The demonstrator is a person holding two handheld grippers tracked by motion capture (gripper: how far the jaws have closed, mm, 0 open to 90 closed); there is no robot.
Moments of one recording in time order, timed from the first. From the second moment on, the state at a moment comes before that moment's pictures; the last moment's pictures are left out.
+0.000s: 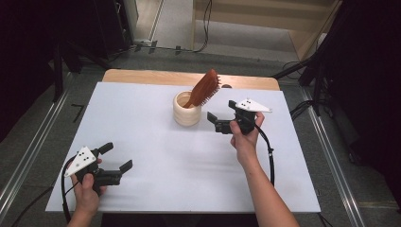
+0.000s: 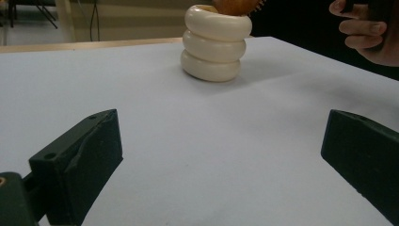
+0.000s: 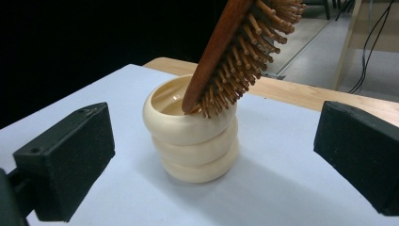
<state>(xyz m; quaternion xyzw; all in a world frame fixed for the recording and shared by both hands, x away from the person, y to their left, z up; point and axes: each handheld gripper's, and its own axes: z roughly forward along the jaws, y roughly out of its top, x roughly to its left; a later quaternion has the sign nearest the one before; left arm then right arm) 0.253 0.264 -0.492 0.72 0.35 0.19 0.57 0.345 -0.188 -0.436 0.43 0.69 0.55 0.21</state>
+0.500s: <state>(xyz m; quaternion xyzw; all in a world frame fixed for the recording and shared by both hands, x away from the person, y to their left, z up) 0.253 0.264 -0.492 0.72 0.35 0.19 0.57 0.324 -0.204 -0.447 0.43 0.69 0.54 0.22</state>
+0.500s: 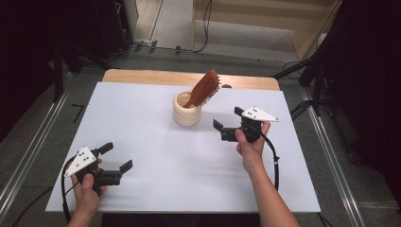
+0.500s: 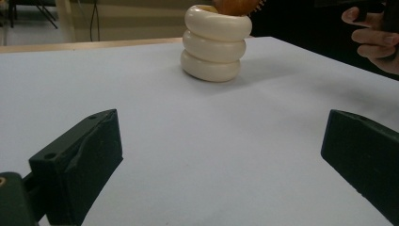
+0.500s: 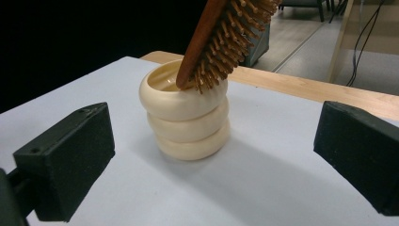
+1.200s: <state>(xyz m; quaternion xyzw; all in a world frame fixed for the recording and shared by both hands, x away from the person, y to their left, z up) 0.252 0.263 -0.492 0.72 0.35 0.19 0.56 0.297 -0.232 -0.464 0.43 0.69 0.54 0.23</state>
